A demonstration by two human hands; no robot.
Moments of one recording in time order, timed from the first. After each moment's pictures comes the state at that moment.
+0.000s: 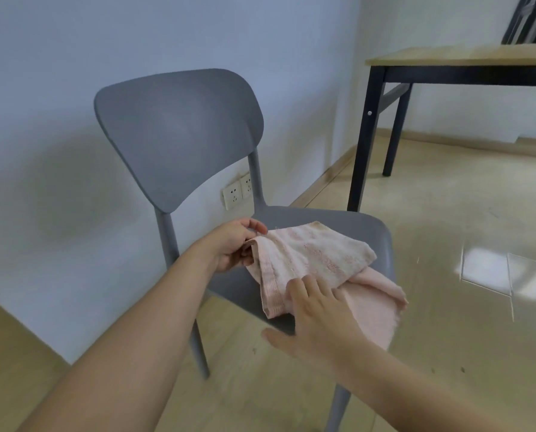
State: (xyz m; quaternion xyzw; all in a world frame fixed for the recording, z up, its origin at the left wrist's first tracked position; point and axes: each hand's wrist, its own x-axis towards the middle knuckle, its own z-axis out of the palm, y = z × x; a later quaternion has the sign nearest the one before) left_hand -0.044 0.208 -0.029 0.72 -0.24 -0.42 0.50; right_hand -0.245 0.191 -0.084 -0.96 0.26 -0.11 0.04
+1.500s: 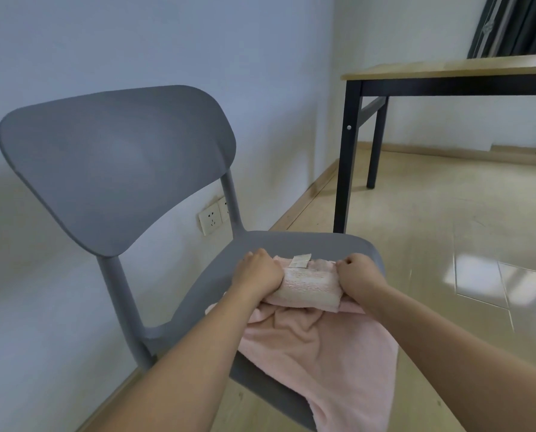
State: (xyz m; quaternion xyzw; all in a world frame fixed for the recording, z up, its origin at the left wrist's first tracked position) left_hand -0.058 0.102 -0.091 0.90 -0.38 -0.13 0.19; right_hand -0.216 0.022 -0.084 -0.70 0.56 -0.17 0.41
